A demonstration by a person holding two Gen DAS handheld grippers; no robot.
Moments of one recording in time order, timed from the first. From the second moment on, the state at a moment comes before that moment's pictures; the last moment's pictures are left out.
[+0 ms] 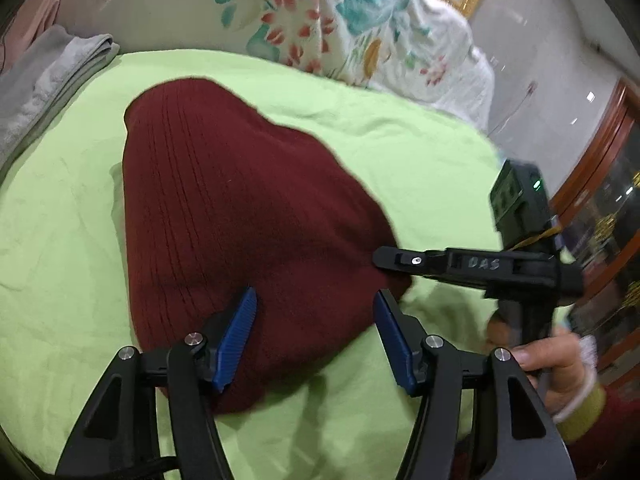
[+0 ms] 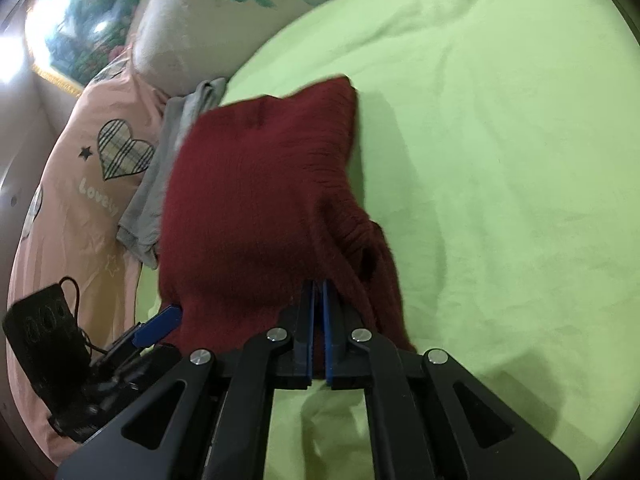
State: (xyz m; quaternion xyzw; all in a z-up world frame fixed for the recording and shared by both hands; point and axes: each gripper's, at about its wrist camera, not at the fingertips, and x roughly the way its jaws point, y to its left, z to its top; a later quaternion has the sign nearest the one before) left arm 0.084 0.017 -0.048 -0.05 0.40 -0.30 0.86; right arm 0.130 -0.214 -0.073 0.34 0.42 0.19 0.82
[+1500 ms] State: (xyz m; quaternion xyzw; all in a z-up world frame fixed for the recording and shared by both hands) left arm 0.097 0.063 -0.040 -0.17 0.42 -0.27 0.85; right arm 0.149 -0.185 -0.037 0.29 0.39 0.16 0.86
